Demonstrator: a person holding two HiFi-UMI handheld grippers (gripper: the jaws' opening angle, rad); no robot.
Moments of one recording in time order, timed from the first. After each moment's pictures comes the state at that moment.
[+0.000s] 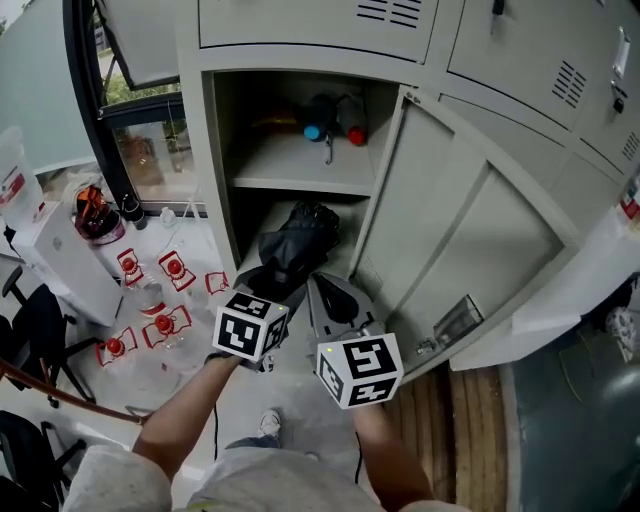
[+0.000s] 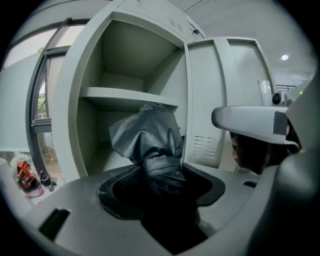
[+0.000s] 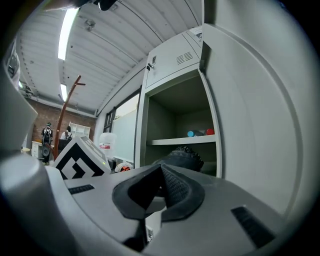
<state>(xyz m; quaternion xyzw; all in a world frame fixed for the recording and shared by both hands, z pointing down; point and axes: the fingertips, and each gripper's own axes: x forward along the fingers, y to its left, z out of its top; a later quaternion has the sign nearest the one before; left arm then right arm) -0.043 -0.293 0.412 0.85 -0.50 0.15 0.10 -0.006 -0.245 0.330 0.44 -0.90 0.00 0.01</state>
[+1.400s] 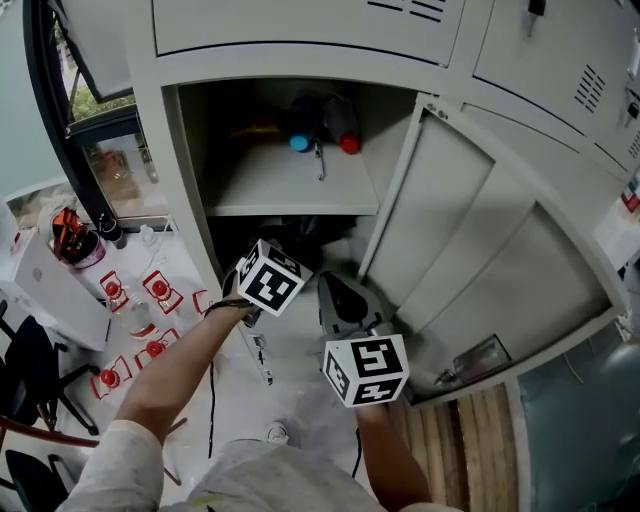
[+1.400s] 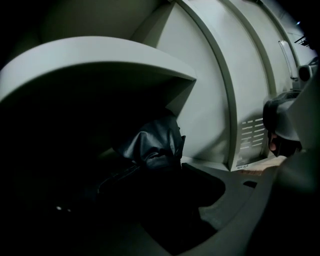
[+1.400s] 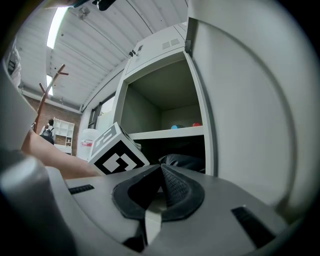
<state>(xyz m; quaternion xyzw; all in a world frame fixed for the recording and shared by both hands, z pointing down) -0.022 -0.435 0.412 0.86 -0.42 0.29 -0.03 0.004 -0.322 0.344 0.51 -0.86 0.01 0.01</state>
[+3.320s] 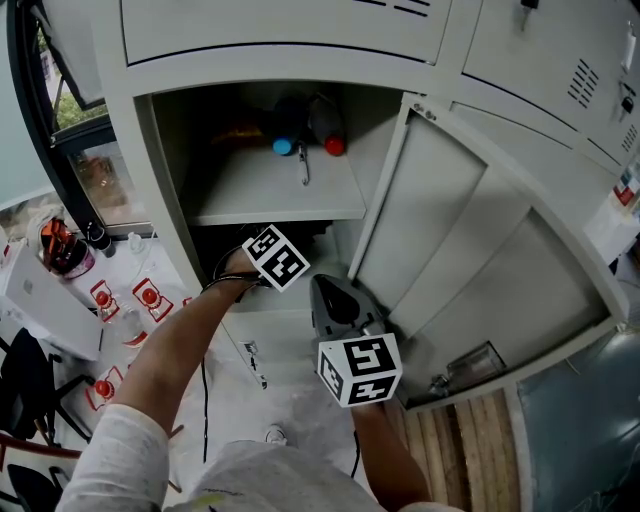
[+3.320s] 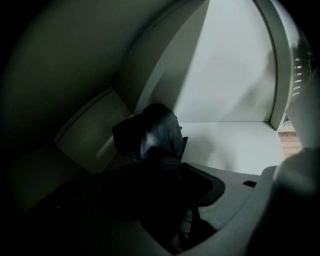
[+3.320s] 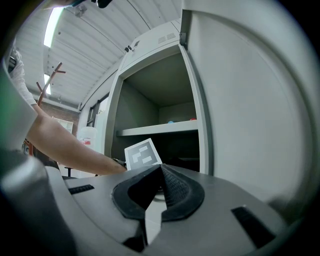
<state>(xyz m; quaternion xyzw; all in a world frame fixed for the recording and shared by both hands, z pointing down) -0.036 -0.506 0.469 0.78 -0.42 0.46 -0.09 0.011 -0.336 0.354 0.51 -0.86 0.02 0.02</state>
